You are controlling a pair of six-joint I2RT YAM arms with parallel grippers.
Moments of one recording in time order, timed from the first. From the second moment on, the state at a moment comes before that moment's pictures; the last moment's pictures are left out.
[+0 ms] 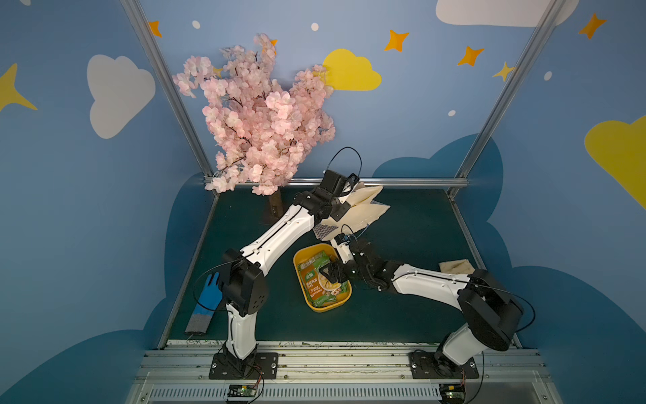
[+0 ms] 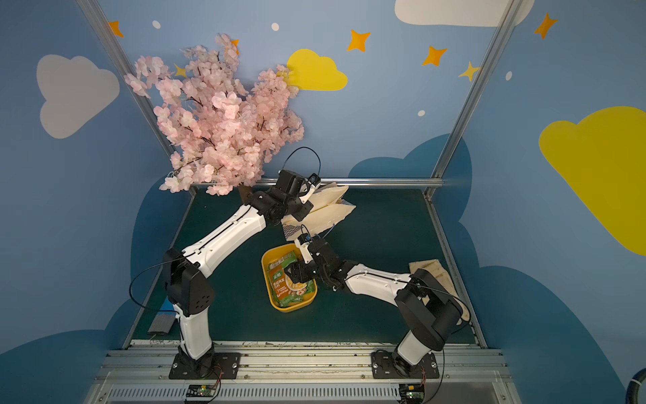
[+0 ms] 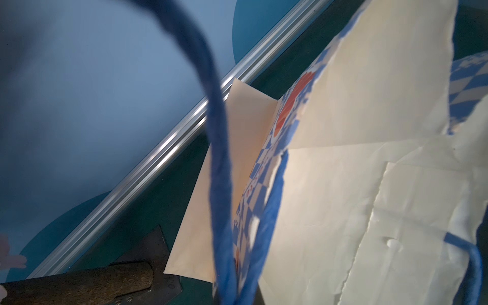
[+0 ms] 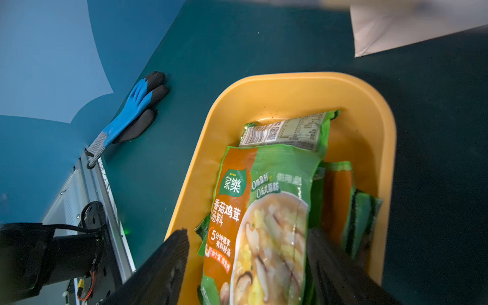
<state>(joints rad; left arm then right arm) -0.61 1.93 1.90 -0.68 -0.17 0.27 0.87 1.61 0.89 0.09 -0.23 0.45</state>
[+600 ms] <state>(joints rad) -0.60 1.93 1.90 -0.68 -0.16 0.26 0.89 1.69 0.88 0.15 -0.24 0.46</state>
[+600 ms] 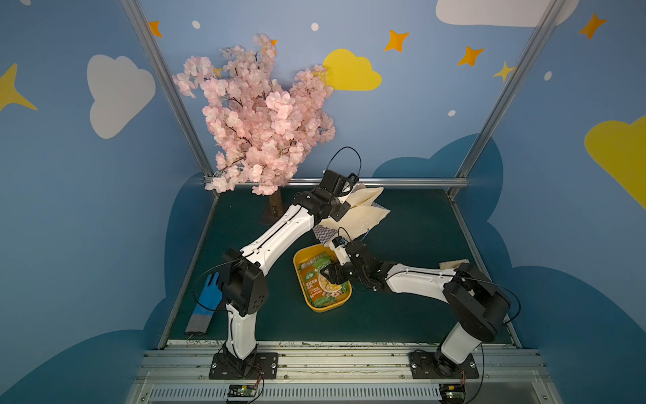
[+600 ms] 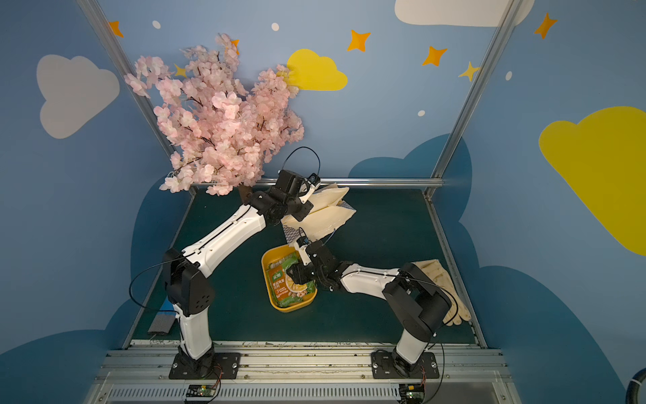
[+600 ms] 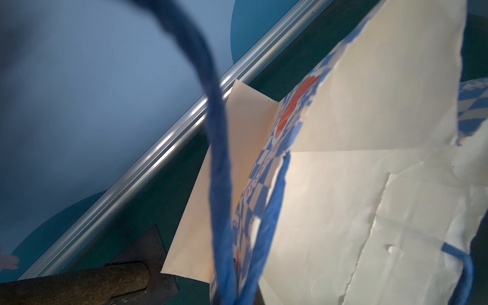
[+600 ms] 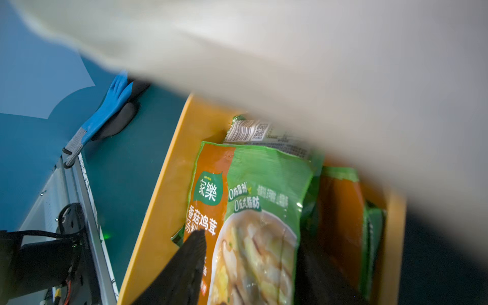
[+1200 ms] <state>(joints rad) -0.60 1.91 1.90 -0.69 -0.15 0.23 0.90 1.18 0.73 0.06 -0.21 0.51</state>
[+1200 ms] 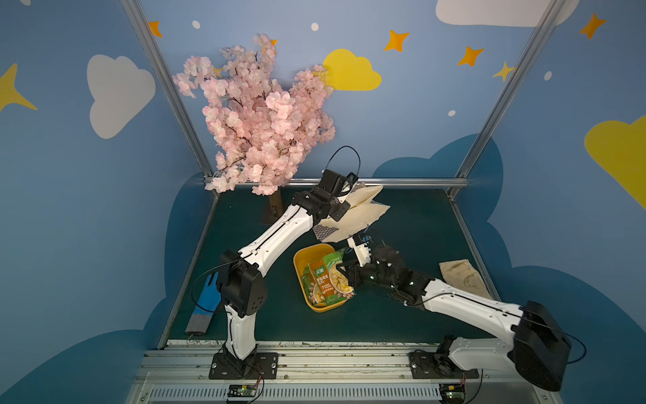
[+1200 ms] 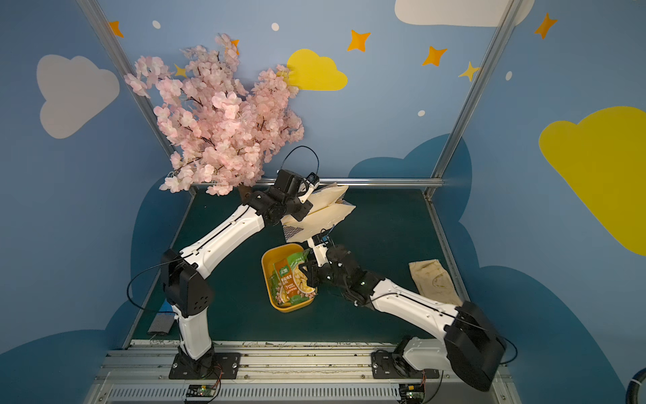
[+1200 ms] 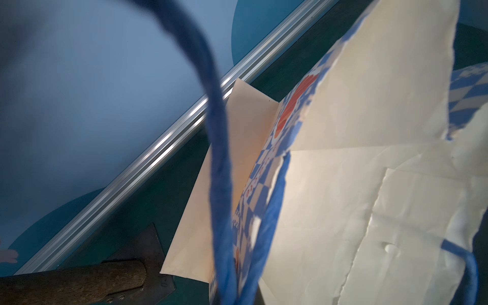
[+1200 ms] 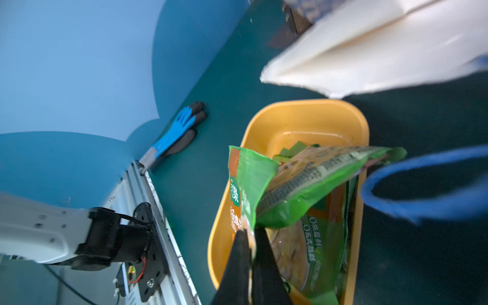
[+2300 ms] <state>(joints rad) -0.67 1.95 2.01 -0.78 0.00 0.05 0.76 1.11 0.96 -0.13 0.61 0.77</state>
